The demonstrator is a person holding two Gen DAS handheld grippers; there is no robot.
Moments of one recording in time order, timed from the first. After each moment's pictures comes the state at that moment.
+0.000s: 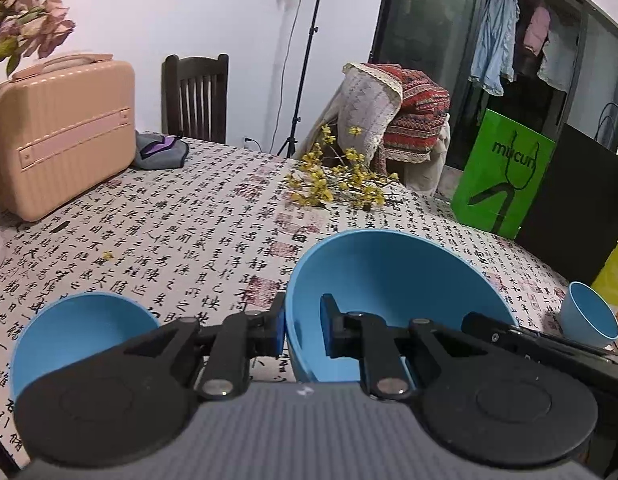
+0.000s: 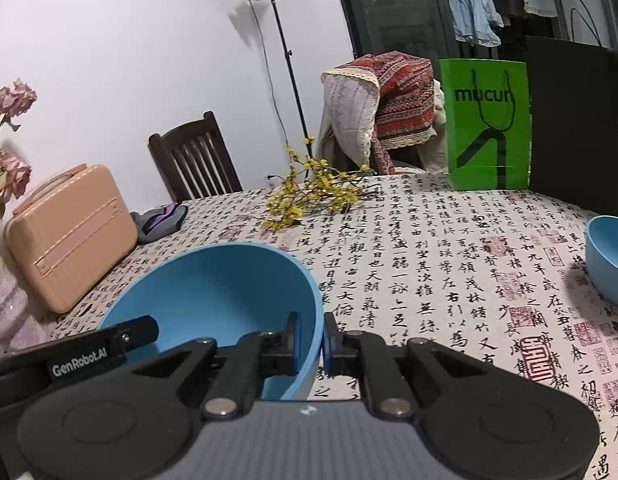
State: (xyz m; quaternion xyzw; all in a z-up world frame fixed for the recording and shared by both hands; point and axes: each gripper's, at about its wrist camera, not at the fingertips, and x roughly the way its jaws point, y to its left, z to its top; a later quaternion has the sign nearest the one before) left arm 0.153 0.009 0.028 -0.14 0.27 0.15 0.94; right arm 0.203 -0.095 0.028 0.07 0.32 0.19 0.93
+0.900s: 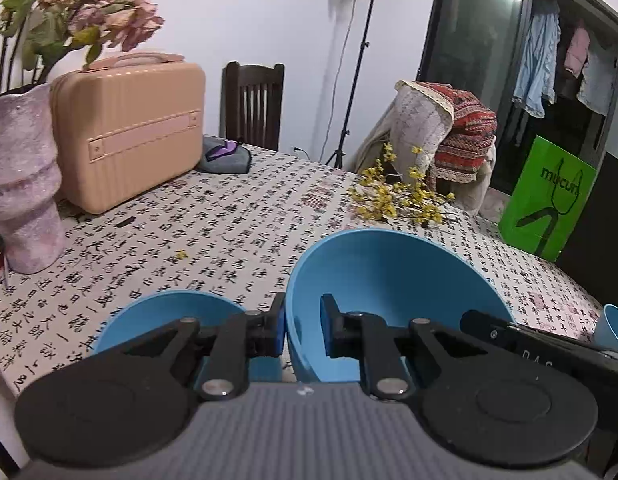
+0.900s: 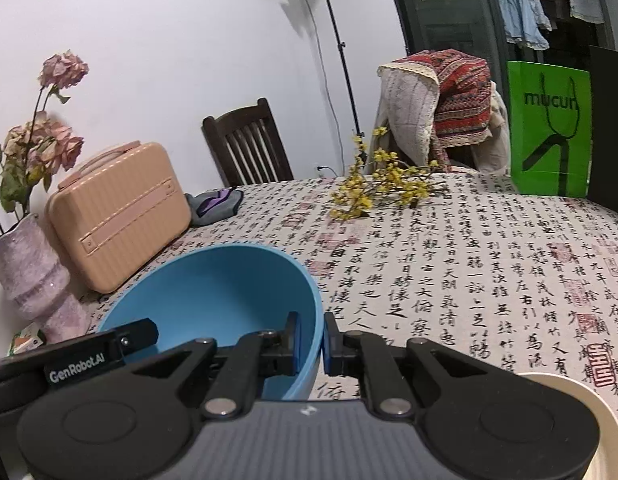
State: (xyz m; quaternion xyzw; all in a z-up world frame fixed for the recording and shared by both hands) left arm 0.110 0.056 0.032 -0.15 0.26 0.21 0.93; right arm 0.190 -0.036 0.032 0.06 0.32 0.26 0.91
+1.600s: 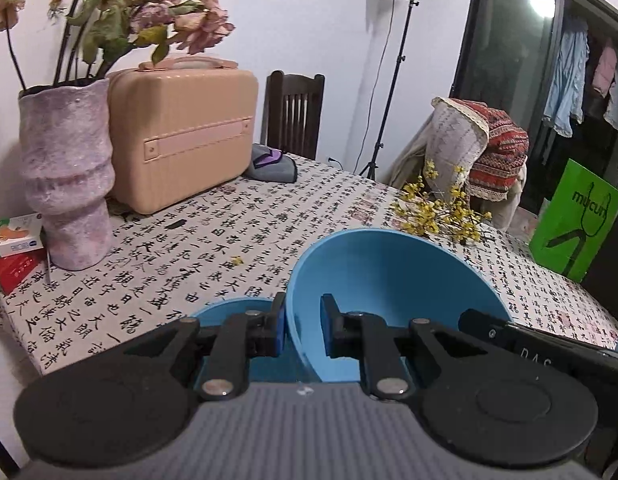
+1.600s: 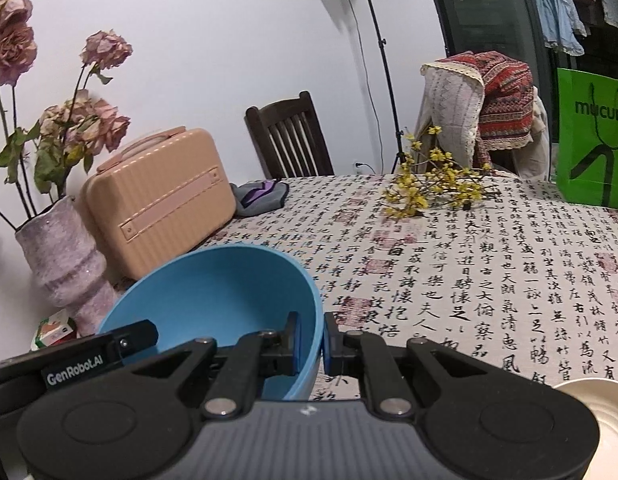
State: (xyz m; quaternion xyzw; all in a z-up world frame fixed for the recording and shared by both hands) left arm 0.079 0.094 0.035 -0.16 0.24 0.26 0.92; right arm 0.179 0.012 0.037 0.05 0.32 0.31 0.90
